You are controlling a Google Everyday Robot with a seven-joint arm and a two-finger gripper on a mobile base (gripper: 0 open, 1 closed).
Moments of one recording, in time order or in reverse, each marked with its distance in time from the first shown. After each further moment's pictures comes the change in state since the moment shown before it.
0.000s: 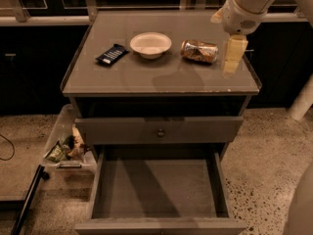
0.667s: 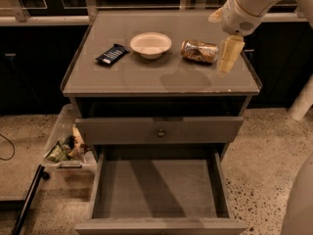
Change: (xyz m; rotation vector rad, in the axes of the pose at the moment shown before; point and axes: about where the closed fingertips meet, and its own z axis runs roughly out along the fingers) arm -0.003 -0.009 0.009 0.020 -0.097 0.022
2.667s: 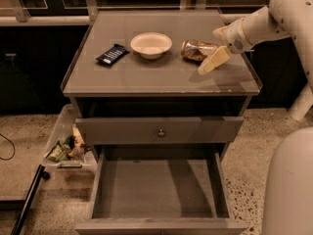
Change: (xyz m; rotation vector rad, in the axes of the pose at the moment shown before) arm 0.025 -0.058 0.082 0.065 -0.424 0.417
